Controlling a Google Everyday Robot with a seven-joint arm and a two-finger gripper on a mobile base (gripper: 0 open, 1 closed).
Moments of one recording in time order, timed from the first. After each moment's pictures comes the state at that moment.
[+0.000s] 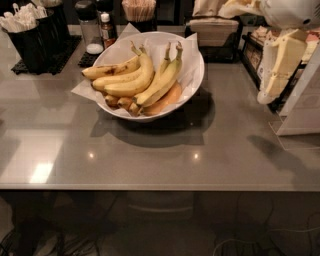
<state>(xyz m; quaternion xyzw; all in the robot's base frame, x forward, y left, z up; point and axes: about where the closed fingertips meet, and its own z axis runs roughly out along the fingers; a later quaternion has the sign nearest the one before) 0.489 -0.141 1.031 -0.77 0.59 0.01 0.24</state>
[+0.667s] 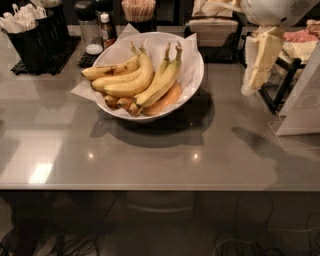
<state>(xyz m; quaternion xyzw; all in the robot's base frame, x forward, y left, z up) 0.516 -0.122 1.027 -0.79 0.55 0.02 0.26</state>
